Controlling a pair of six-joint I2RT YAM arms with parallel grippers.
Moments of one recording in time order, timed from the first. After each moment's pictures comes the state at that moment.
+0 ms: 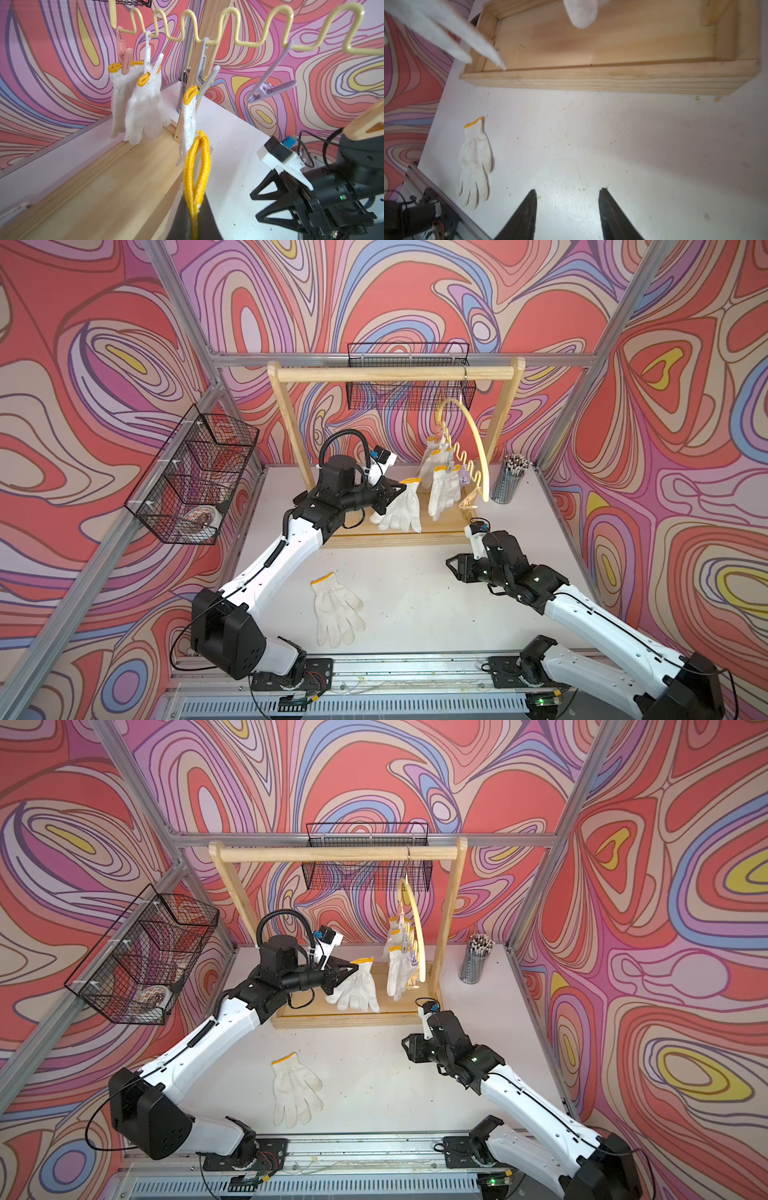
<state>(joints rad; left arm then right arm) -0.47 1.44 1.32 -0.20 0.57 -0.07 0.53 0.96 0.68 -0.46 -0.09 0.50</state>
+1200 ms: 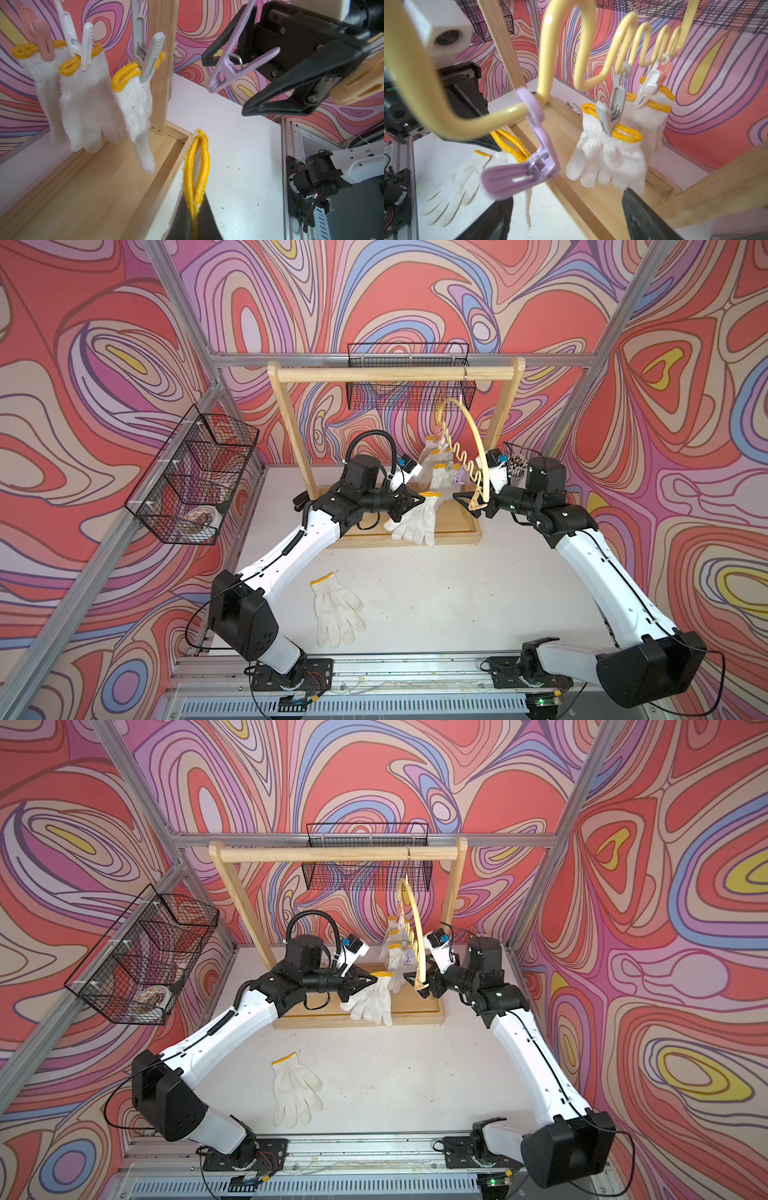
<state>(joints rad) -0.56 1.55 1.43 -0.33 0.61 0.04 0.16 1.27 1.28 -0.44 -0.65 -0.27</state>
